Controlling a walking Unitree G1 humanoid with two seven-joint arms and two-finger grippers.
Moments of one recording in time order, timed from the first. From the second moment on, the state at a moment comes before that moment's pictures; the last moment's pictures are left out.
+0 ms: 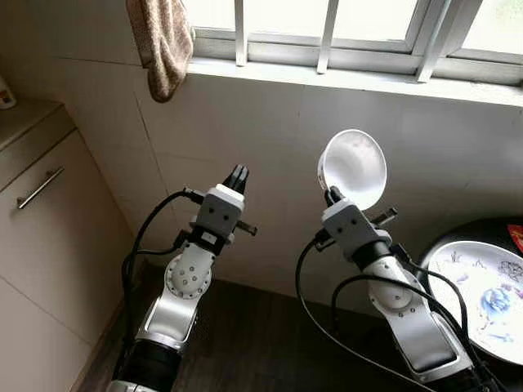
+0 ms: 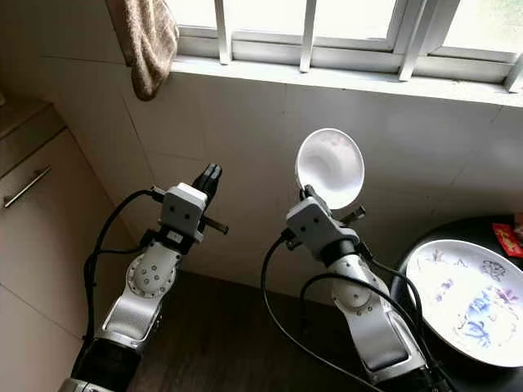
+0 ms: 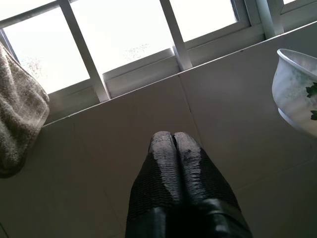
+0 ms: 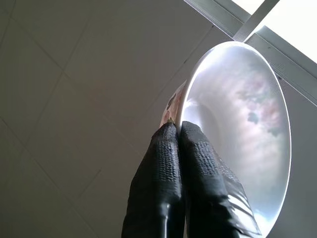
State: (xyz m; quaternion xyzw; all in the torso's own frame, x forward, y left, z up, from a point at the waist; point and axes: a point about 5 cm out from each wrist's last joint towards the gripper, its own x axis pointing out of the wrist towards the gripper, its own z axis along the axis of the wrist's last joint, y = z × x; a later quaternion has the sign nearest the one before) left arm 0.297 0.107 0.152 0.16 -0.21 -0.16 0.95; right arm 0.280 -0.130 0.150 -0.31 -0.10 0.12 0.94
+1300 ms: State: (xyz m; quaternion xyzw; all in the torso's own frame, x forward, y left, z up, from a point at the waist) left arm 0.298 0.122 0.157 0.14 -0.21 -0.13 0.96; right arm 0.288 -0.128 0.162 -0.29 -0.13 0.11 0.94
